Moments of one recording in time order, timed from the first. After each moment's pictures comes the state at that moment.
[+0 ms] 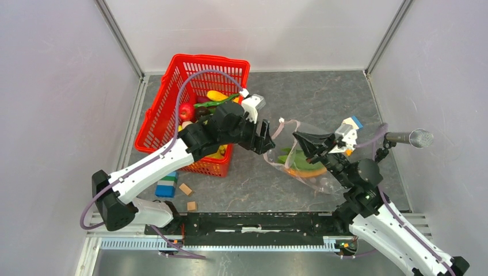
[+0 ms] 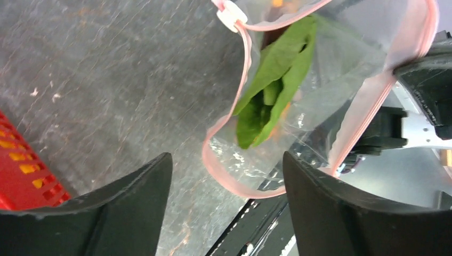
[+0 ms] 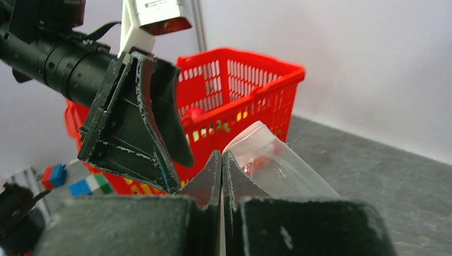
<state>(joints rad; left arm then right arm) -0.91 1.33 1.30 -0.47 0.13 -0.40 0.67 0.45 0.47 0.29 -0.06 0.13</state>
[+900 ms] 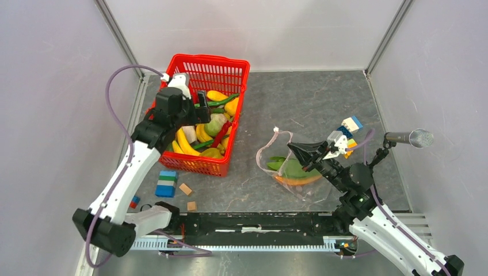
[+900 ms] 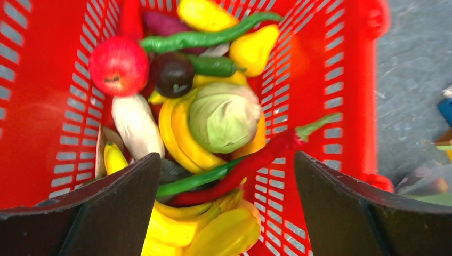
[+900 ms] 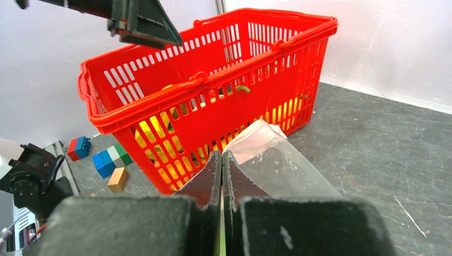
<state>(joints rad) -0.40 1.10 1.21 -0.59 -0.15 -0.31 0.67 0.42 0.32 0.33 -0.13 0.21</state>
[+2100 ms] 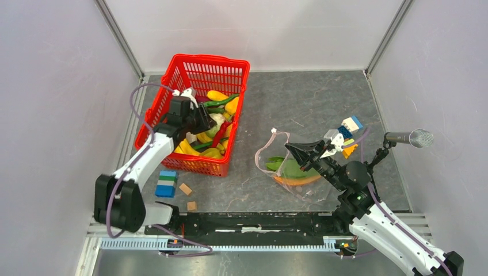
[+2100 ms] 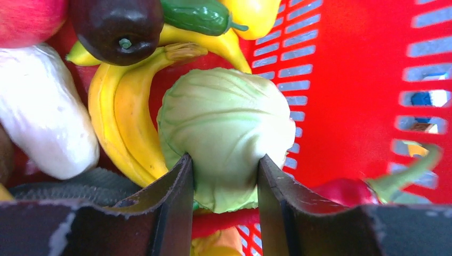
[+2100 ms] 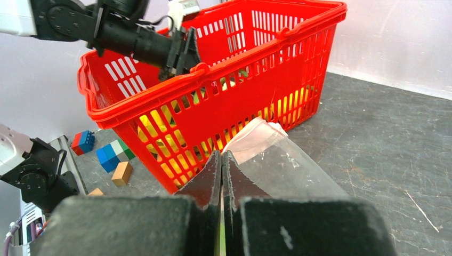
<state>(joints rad) -0.25 1.36 0.94 -0.27 0.15 -0.52 0.67 0.47 0.32 0.34 -0.14 0.23</state>
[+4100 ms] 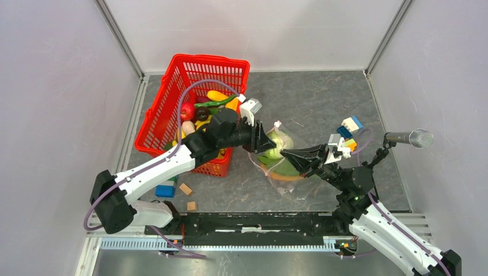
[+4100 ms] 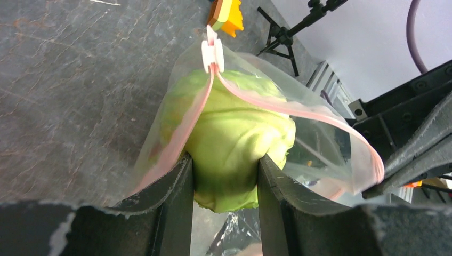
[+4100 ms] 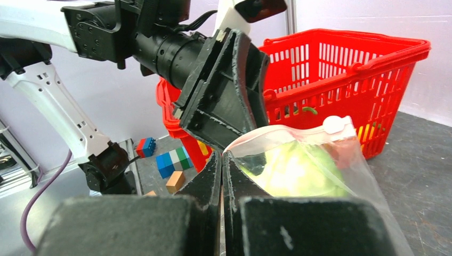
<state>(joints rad) -0.86 1.29 1.05 -0.15 0.26 -0.50 0.67 0.47 0.27 0.58 -0.37 0.35</state>
